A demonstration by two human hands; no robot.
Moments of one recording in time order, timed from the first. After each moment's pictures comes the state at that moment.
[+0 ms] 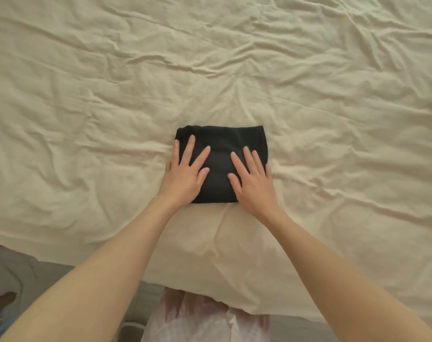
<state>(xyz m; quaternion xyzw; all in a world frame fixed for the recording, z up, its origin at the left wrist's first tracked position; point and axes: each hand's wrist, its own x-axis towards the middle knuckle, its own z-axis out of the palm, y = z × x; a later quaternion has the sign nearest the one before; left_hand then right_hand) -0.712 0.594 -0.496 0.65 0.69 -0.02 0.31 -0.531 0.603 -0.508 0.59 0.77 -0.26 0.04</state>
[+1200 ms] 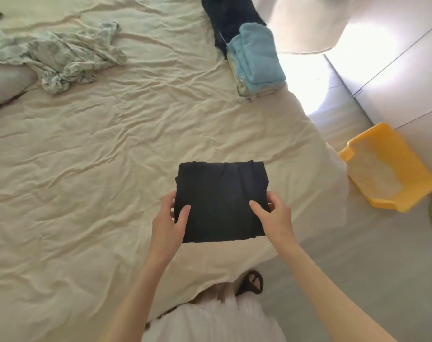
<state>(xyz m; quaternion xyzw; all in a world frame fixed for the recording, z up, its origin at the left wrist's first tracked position) -0.587 0.533 -0.275 0.58 0.59 0.20 0.53 -0.390 0.453 -0.262 0.81 0.23 -0.39 -0.38</state>
